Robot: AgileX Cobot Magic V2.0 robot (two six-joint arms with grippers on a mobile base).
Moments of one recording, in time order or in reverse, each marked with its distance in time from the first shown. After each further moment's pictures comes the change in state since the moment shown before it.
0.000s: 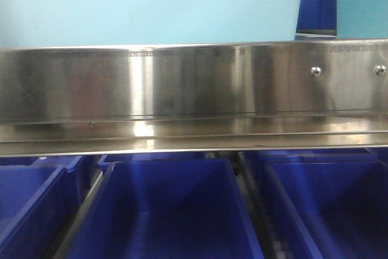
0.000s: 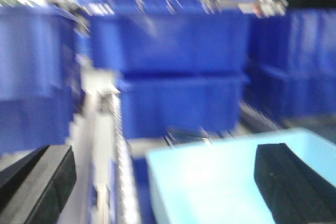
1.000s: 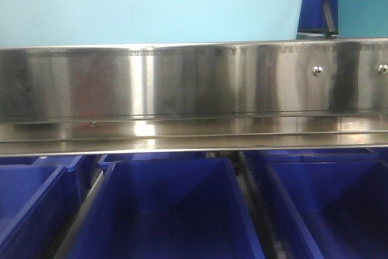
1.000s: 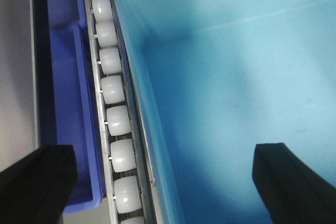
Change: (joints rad) left arm -0.062 0.862 -0.744 0.072 0.846 -0.079; right arm 0.361 1.152 -1.127 -0.042 1.052 0.270
